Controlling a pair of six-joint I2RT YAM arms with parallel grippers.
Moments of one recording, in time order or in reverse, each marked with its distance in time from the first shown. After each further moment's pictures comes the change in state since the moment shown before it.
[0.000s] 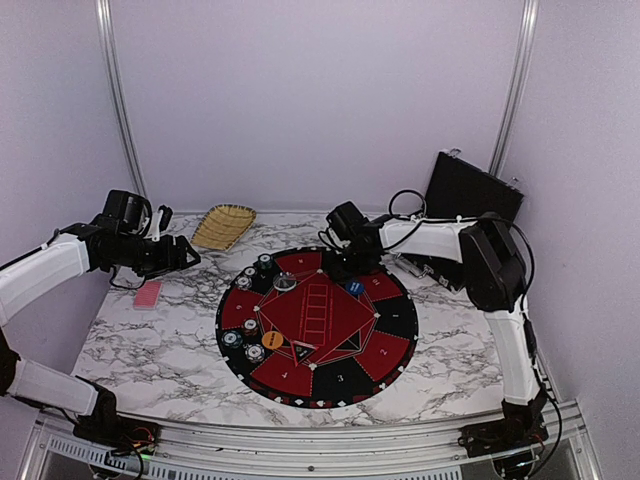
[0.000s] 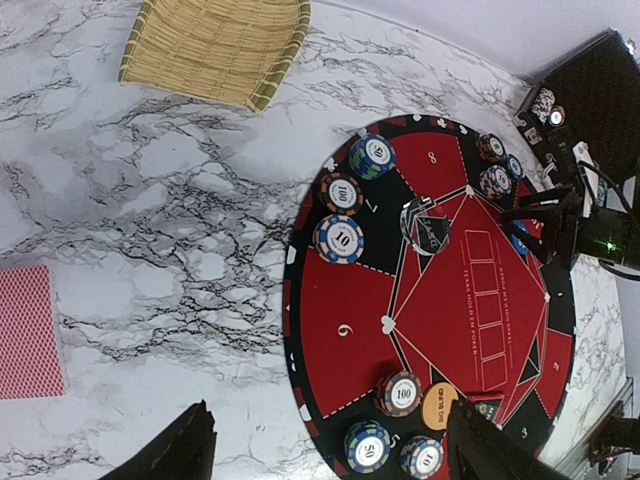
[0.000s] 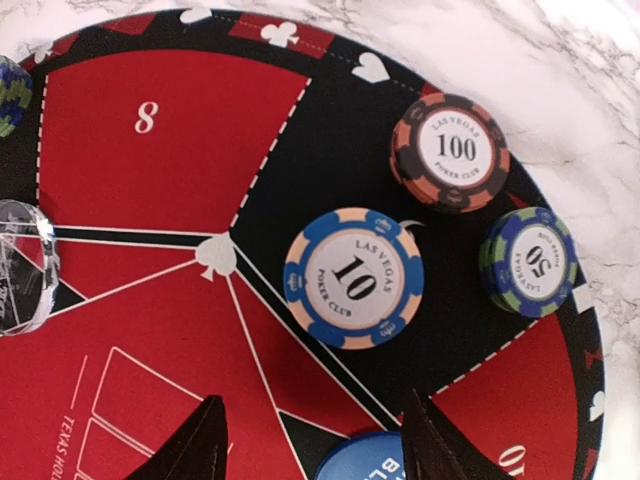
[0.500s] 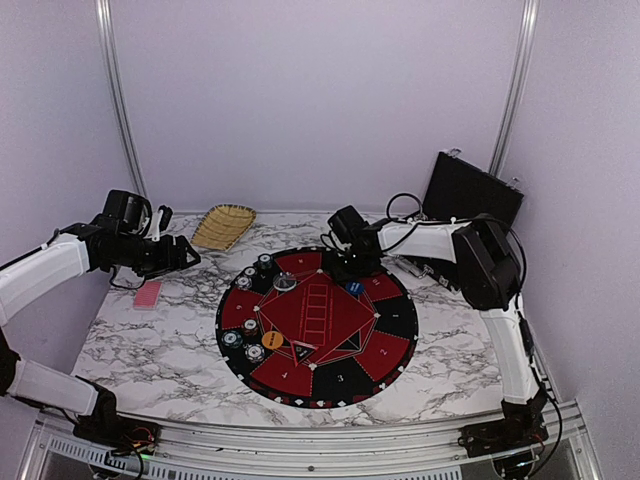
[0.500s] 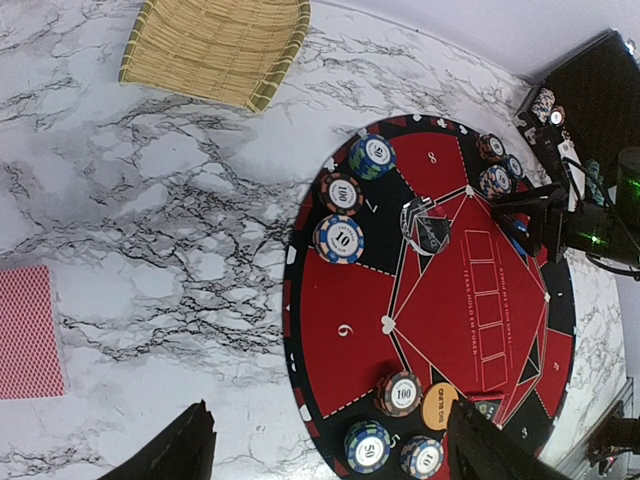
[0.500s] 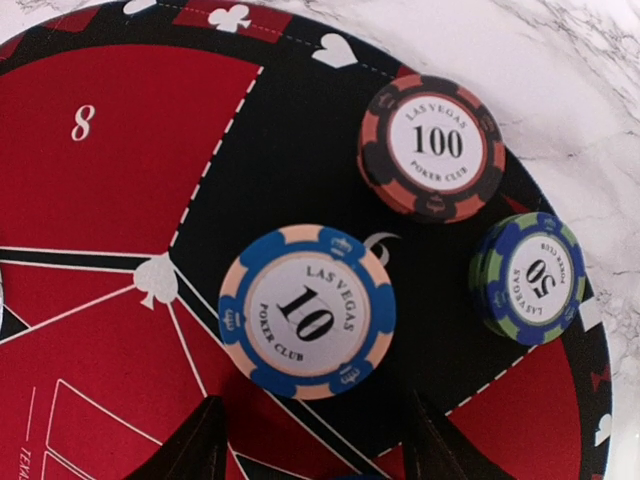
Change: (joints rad) left arm 0.000 0.000 0.000 0.000 0.000 0.001; right arm -0.019 0.046 0.014 0.020 0.018 -0.002
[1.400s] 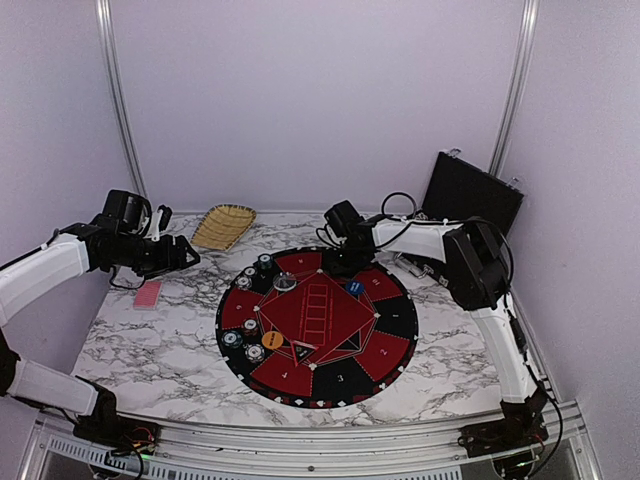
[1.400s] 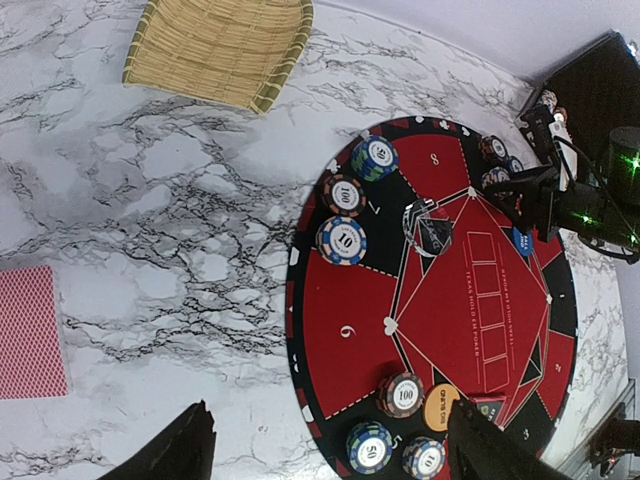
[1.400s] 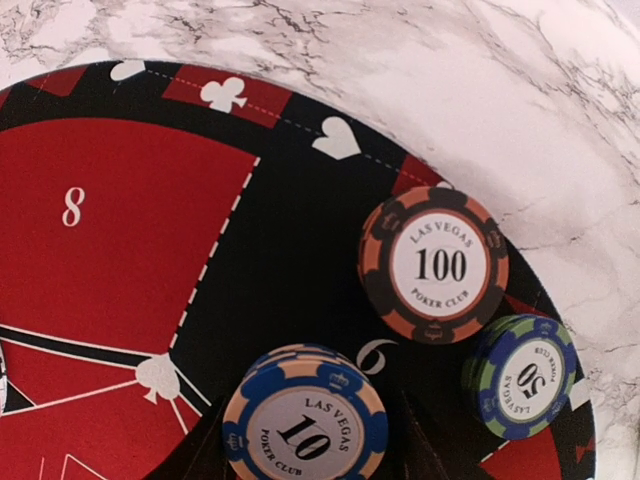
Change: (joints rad) left arm 0.000 -0.002 0.000 0.000 -0.007 0.000; right arm -0.025 0.099 0.157 -0.023 0.004 -0.034
